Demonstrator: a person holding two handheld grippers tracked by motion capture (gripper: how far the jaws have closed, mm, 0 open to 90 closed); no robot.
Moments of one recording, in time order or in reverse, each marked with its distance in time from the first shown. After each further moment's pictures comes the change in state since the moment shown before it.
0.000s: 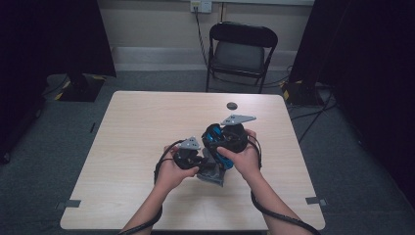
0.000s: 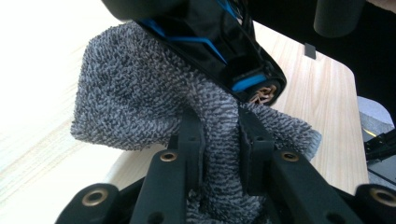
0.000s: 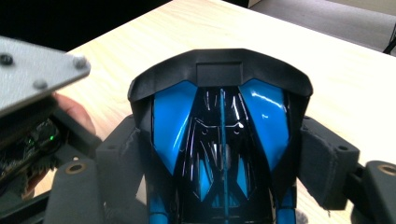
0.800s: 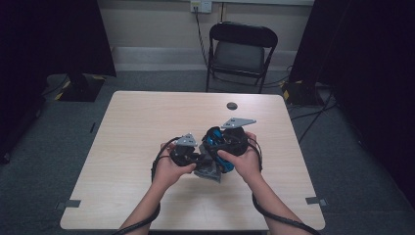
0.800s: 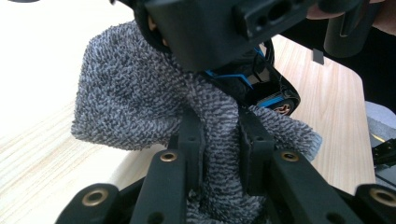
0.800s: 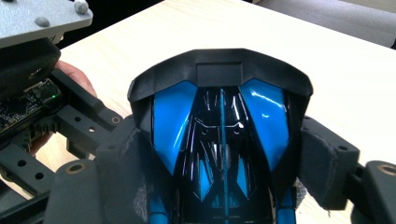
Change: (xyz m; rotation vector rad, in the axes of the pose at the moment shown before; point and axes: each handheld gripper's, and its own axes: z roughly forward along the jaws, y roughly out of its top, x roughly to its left) left arm 0.007 0.005 -0.010 -0.018 0.032 -0.007; right arm 0.002 -0.008 0.000 0.011 0.013 -0.011
